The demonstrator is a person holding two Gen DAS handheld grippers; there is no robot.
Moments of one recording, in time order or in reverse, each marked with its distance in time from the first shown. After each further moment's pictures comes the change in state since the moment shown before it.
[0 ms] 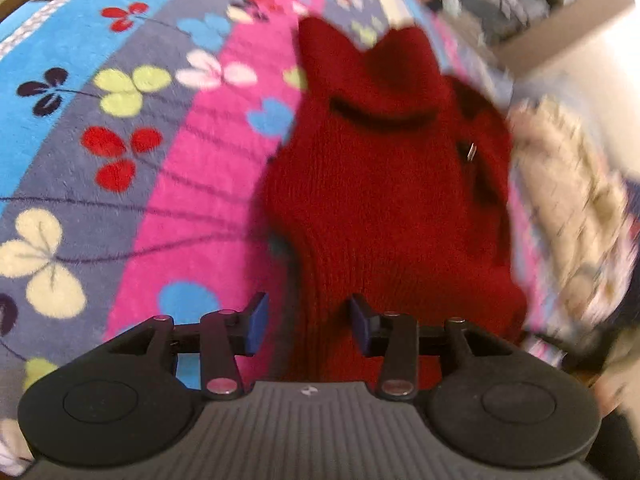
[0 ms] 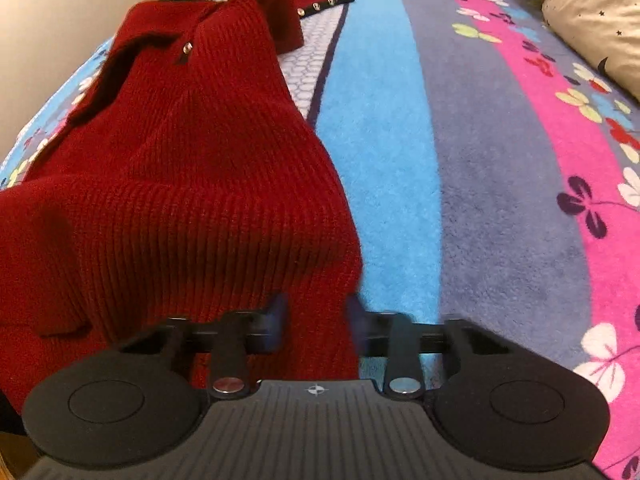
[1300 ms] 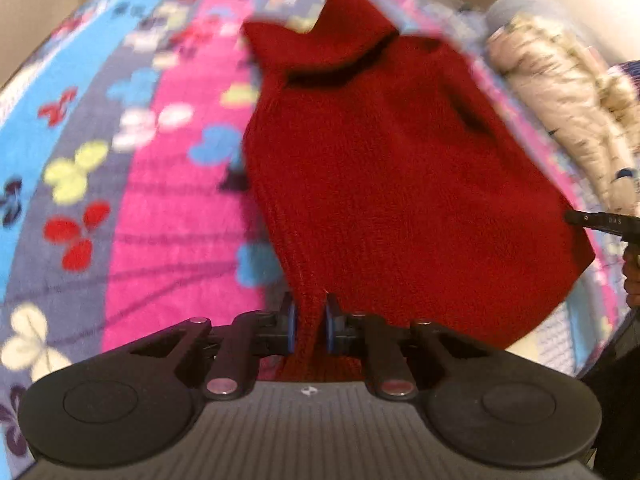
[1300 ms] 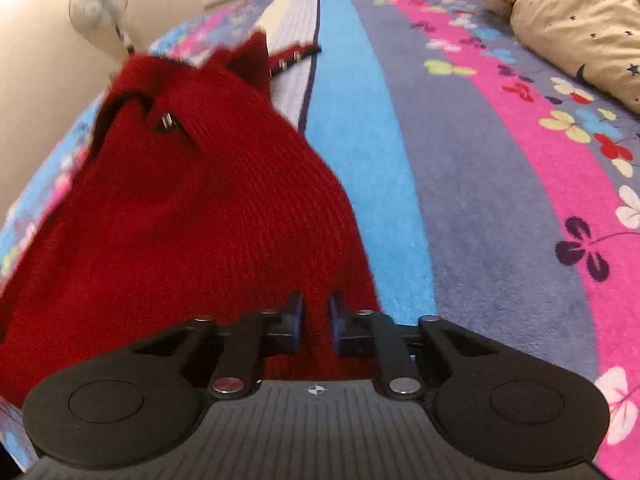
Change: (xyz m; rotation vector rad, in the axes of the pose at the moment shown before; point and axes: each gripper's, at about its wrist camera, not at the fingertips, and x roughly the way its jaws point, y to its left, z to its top) left arm 0.015 -0.050 -0.009 0.314 -0.104 0.091; right arm -0.004 -0.006 0.034 0.167 -0.209 0.023
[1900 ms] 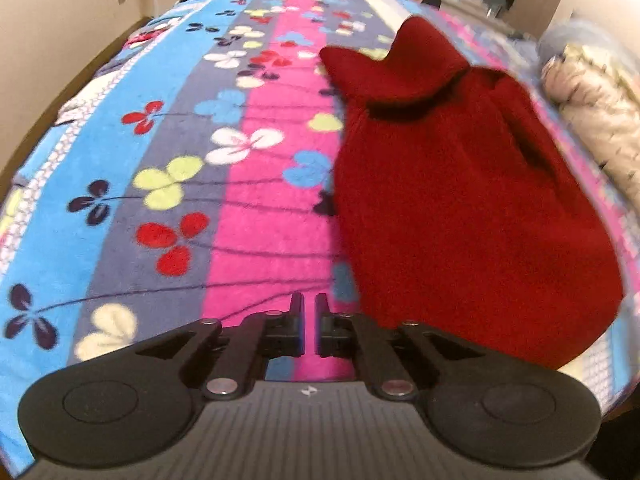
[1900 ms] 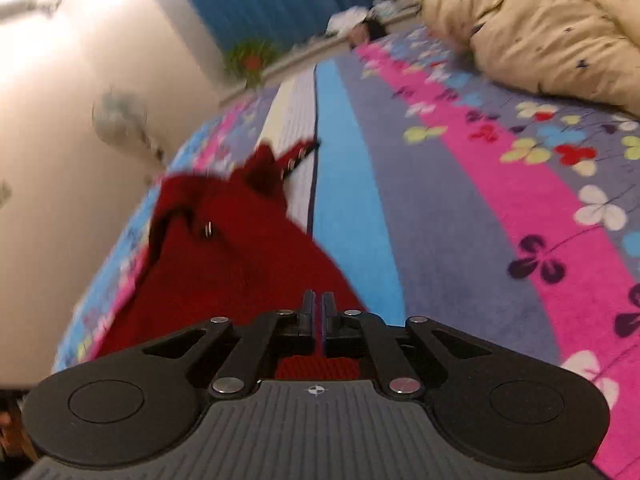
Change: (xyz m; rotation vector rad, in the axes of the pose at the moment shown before) left arm -0.012 0.031 0.002 -0.089 -0.034 0.171; right arm -0.059 -0.044 -0.002 0.088 -0.132 0.097
